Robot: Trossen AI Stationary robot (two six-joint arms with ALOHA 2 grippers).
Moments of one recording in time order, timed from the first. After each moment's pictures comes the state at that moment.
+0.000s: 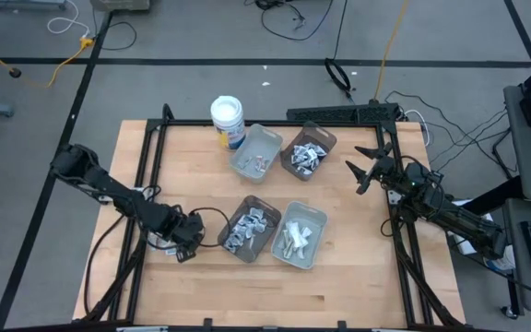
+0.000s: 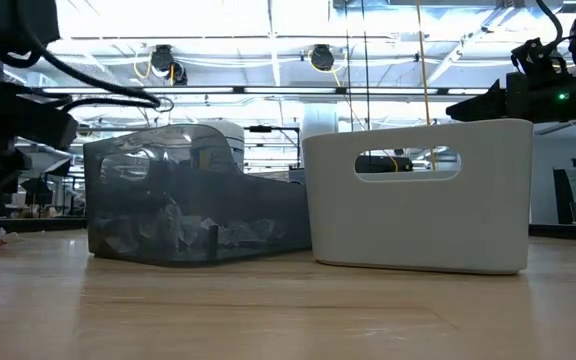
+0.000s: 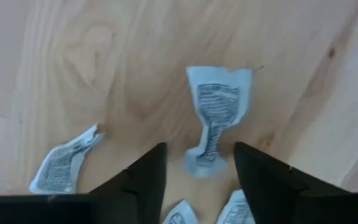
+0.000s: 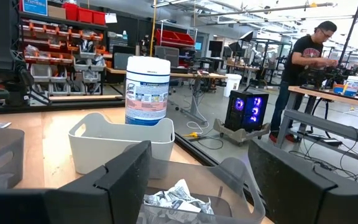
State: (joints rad) left arm -0.50 1.35 0.60 -0.73 -0.03 -0.89; right arm -0.54 0.01 0.02 0.07 0.03 -0.12
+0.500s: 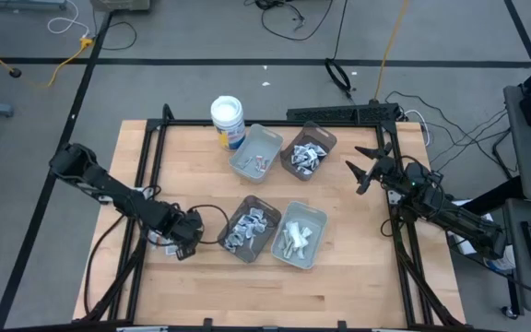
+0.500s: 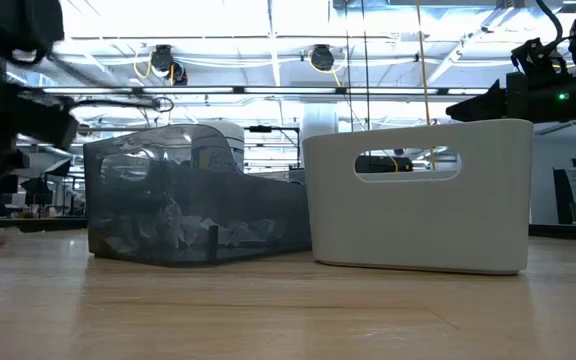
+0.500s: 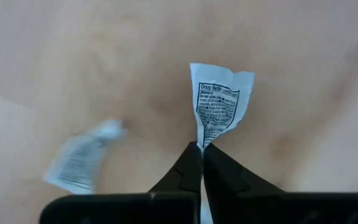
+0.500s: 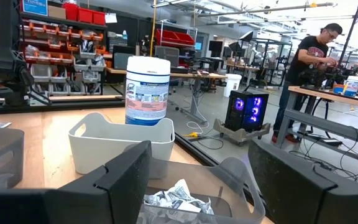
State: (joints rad) left arm -0.49 1.33 0.58 -0.73 -0.04 -0.91; right arm -0.54 0.01 0.02 0.07 0.03 -0.12
